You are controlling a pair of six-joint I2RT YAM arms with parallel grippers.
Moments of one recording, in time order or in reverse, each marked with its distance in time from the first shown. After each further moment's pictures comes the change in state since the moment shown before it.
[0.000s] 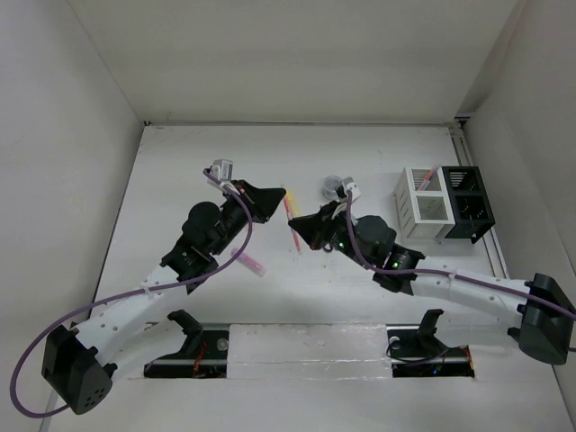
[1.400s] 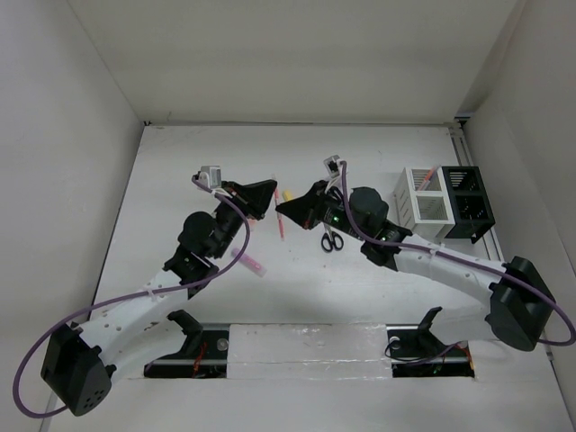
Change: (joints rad) left arm -0.002 -0.013 -0.099 0.228 -0.109 0.056; right arm -0.167 0.175 0.138 0.078 -0.302 0.174
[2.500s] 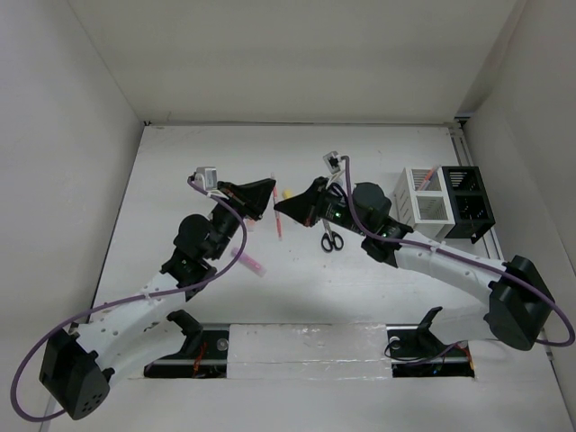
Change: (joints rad) left arm 0.000 -0.032 -0.010 0.026 0.009 0.005; right arm -0.032 0.010 0.024 0.023 -0.109 0.054
